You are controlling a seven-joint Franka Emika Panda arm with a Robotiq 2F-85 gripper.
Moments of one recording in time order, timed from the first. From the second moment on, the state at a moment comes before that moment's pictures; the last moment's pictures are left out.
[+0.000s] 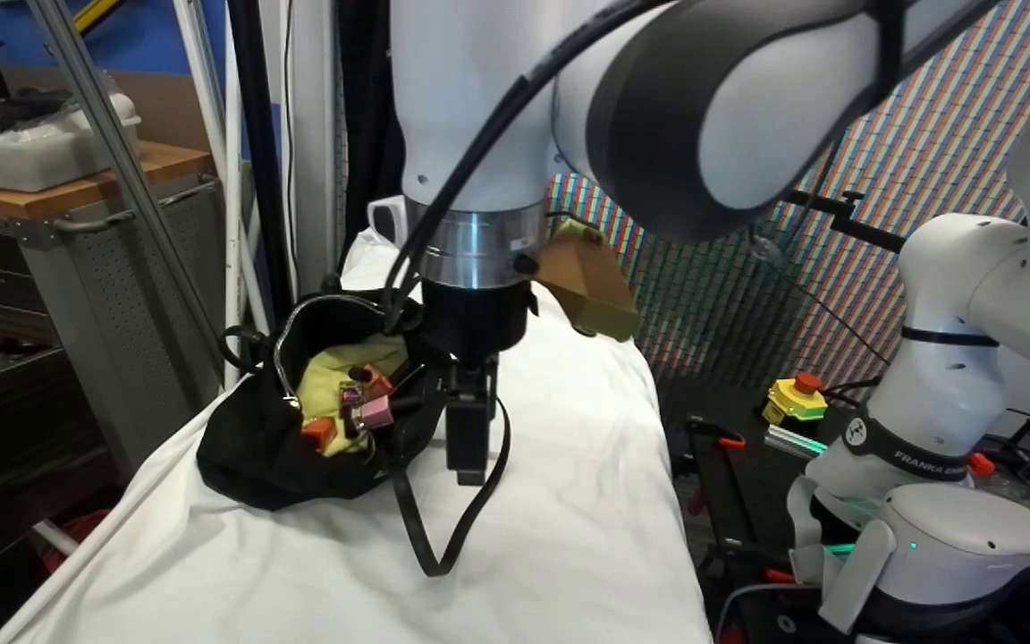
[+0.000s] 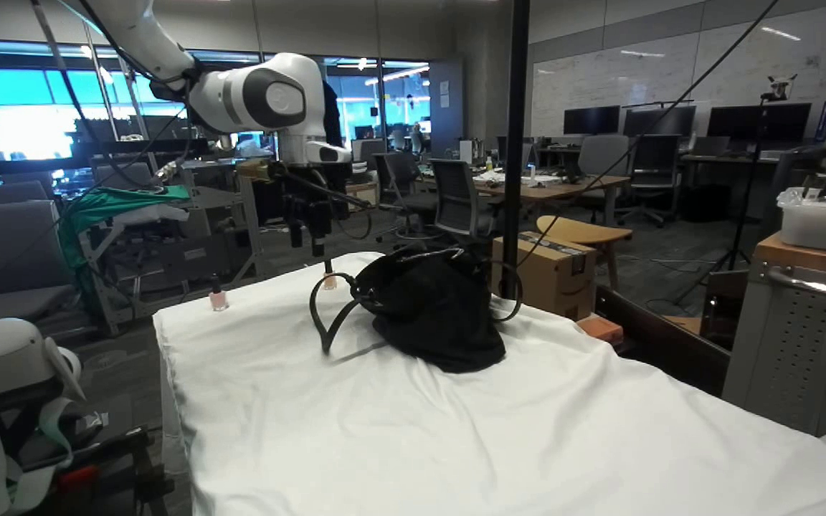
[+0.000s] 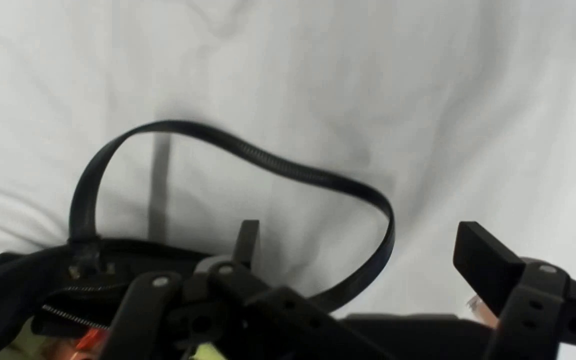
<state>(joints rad) 0.26 0.23 0.17 -1.98 -0.06 2.12 0.30</state>
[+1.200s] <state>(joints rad) 0.39 0.31 0.35 -2.11 -0.03 2.13 0.14</state>
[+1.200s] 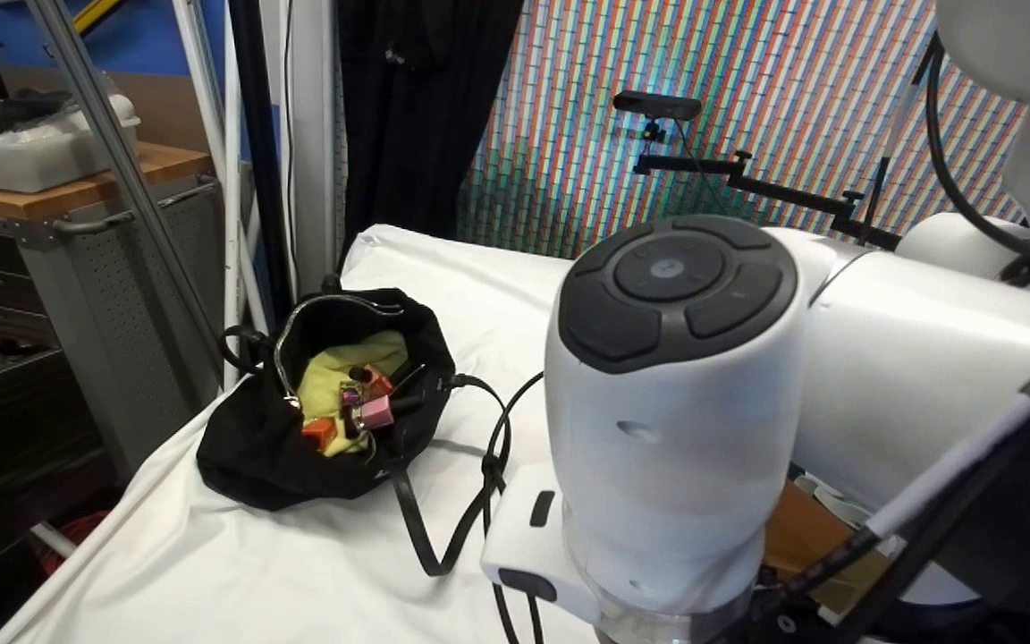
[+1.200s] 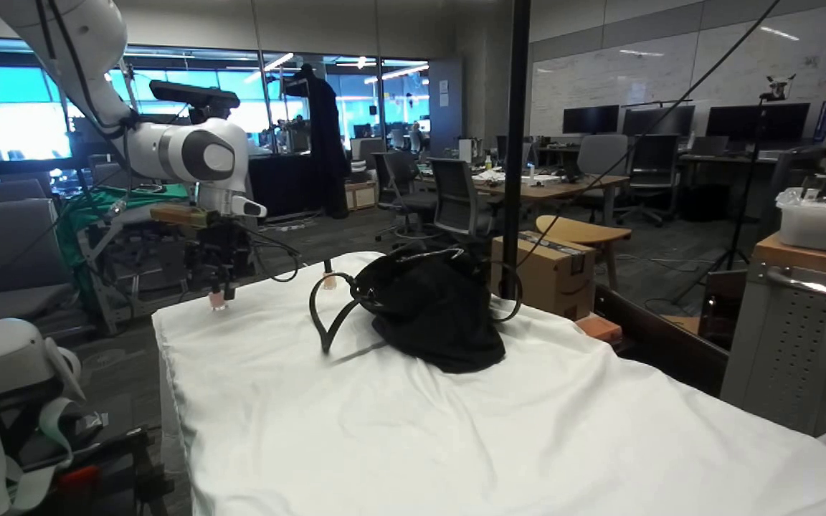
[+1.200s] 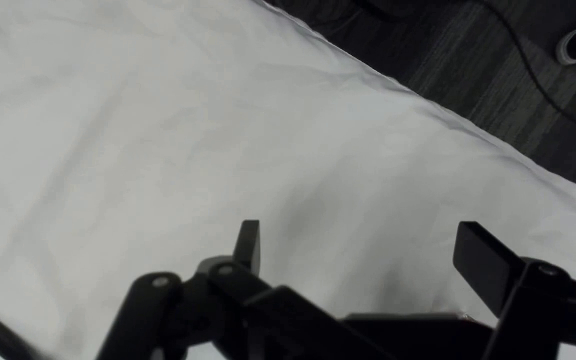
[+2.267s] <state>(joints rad) 0.44 0.42 0.40 -2.02 0.03 2.20 0.06</state>
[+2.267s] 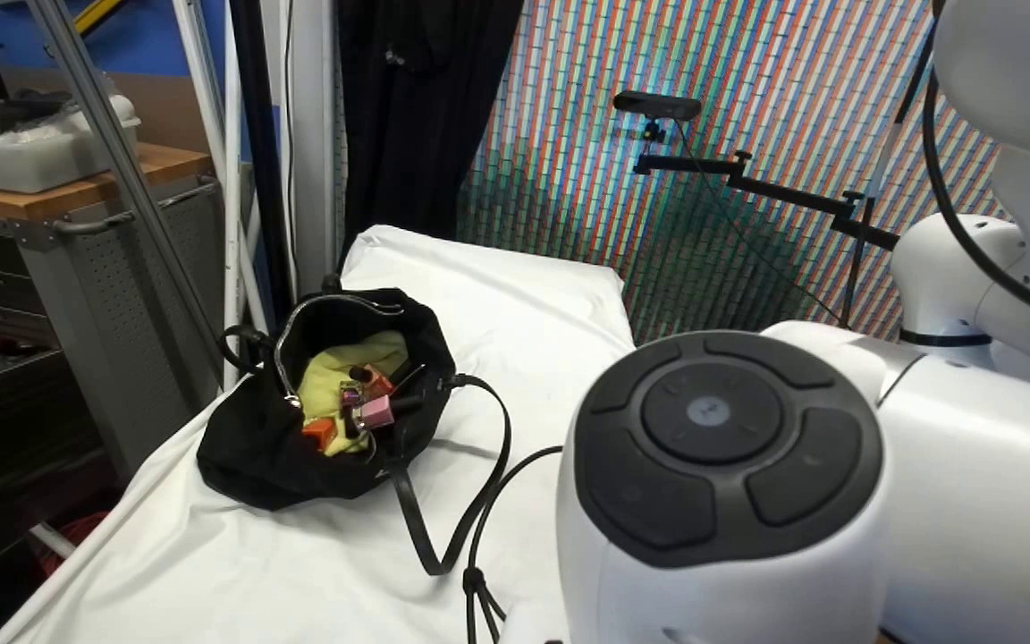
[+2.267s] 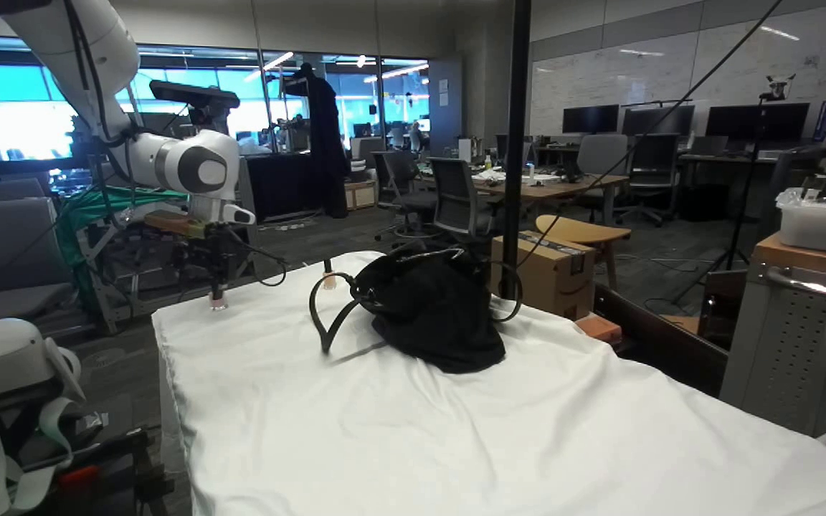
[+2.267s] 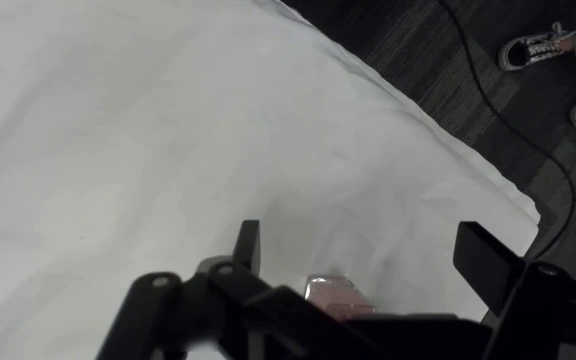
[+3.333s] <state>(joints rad) 0.48 0.50 0.40 -1.99 0.03 2.36 0.07</state>
